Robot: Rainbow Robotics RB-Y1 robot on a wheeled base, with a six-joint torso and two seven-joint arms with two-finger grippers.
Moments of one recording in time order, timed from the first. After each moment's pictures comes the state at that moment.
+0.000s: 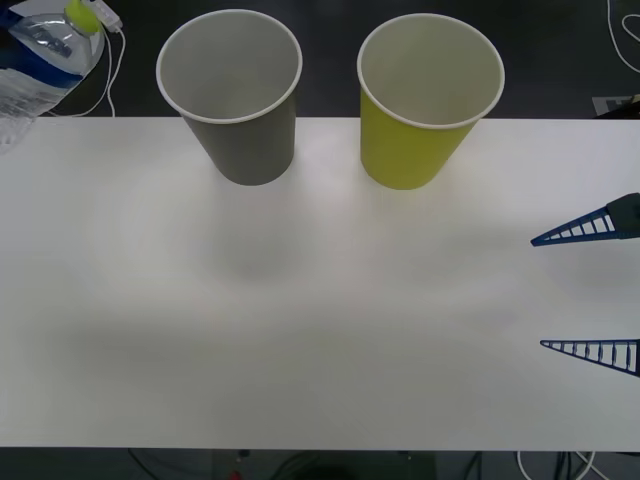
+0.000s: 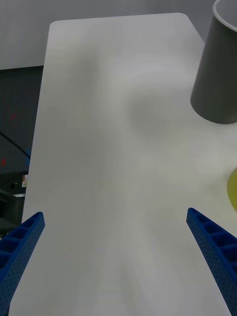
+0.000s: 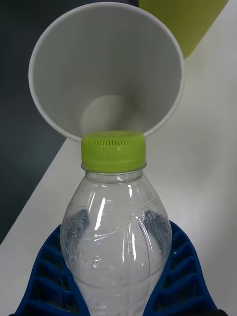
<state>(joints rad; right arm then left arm) 0.26 -1.15 -0.32 -2.05 1.11 -1.22 -0.09 -0.95 1.27 -0.28 -1.47 -1.51 -1.44 0.82</state>
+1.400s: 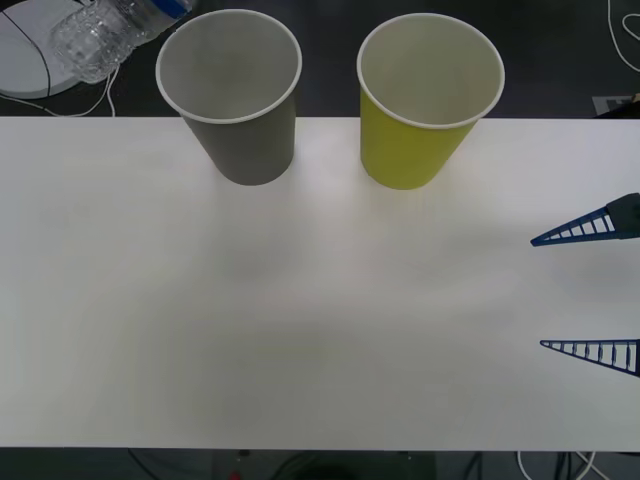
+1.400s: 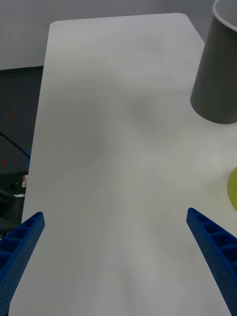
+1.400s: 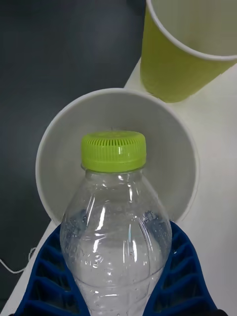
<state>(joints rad) 0.26 -1.15 -0.32 -2.05 1.11 -1.22 -0.09 -1.54 0.90 -0.65 -0.95 -1.65 -1.49 0.84</state>
